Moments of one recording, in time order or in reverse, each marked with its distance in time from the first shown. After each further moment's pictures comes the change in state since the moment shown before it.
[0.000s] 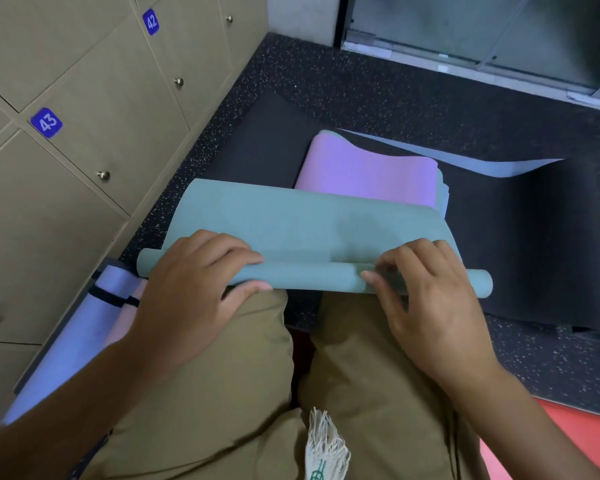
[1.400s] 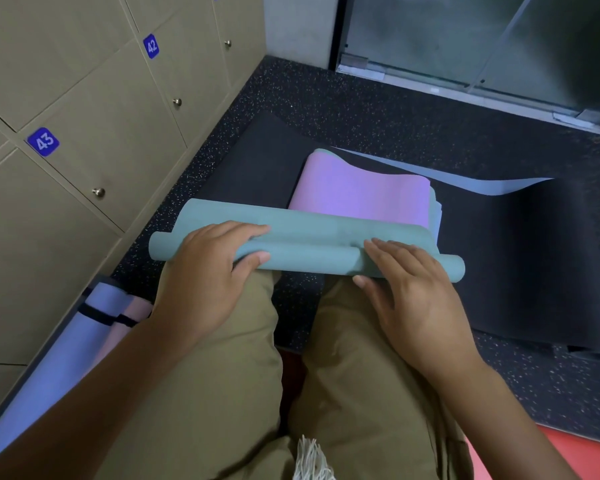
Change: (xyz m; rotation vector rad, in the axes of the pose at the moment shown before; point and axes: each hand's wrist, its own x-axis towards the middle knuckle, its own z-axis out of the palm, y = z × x) left_hand 0.047 -0.003 0.024 -0.204 0.006 -0.248; right_hand 0.020 0.027 0.019 -0.067 -0.103 0.029
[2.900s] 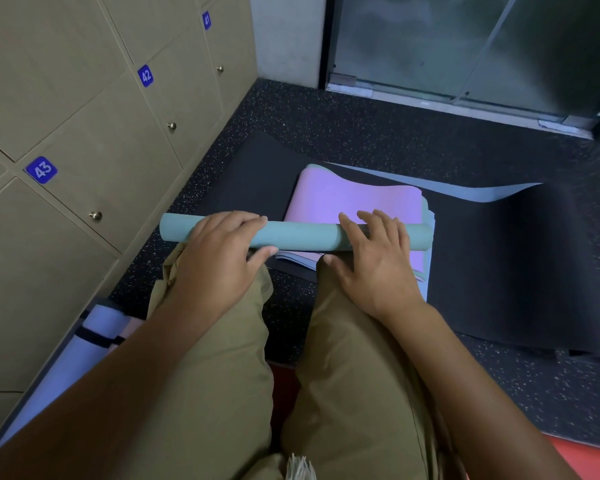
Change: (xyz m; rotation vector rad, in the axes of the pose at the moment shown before) left_hand 0.041 -0.006 0.032 0.288 0.120 0.151; right_hand 0.059 0.011 0.033 -0.073 -0.076 0.127
